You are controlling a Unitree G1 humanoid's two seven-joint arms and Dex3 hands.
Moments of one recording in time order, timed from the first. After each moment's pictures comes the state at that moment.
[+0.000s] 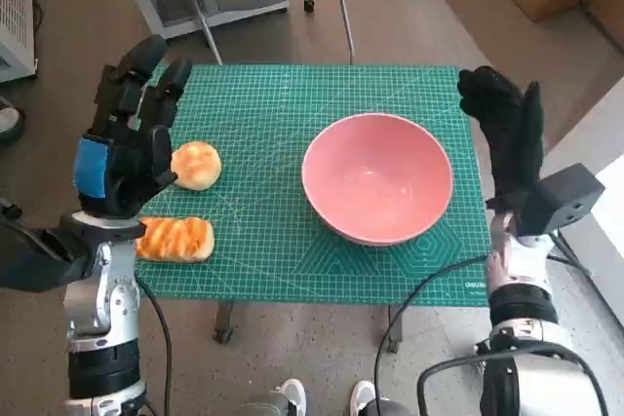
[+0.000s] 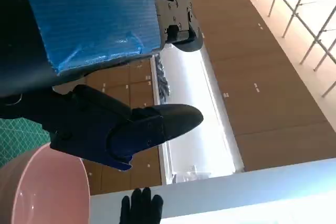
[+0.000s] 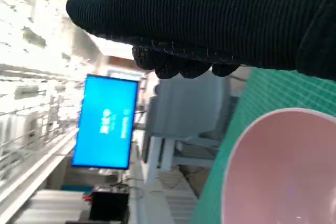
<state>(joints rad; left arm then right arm) -0.37 0.26 0.28 -0.01 -0.40 -0.10 -0.39 -0.84 -0.23 -0.24 1.20 0.15 -0.72 0.27</state>
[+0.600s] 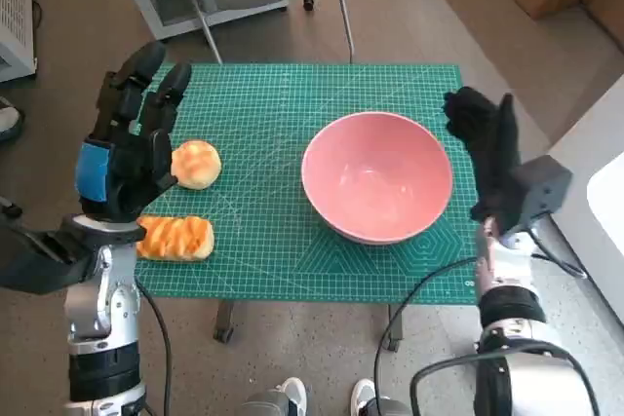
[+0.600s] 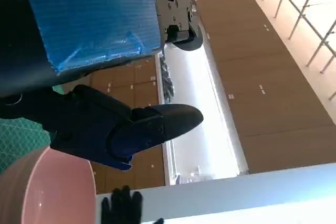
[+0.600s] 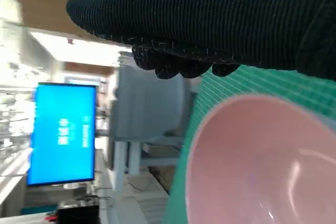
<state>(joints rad) -0.34 0.26 0.28 -0.01 -0.40 -0.10 -0.39 -0.84 -0.19 -0.22 1.27 0.10 -0.59 0.19</state>
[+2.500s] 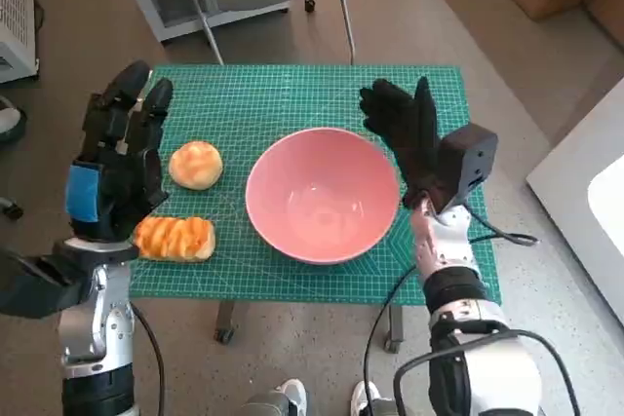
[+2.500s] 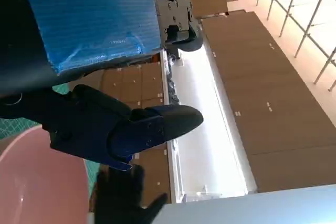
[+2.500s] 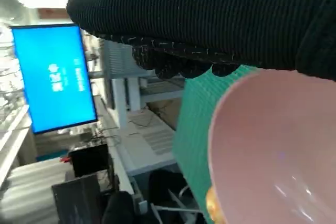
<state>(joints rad) -0.24 0.27 0.29 -0.09 -0.39 -0.12 -0.31 -0.98 -0.04 -0.27 1.27 0.12 -0.46 0.29</state>
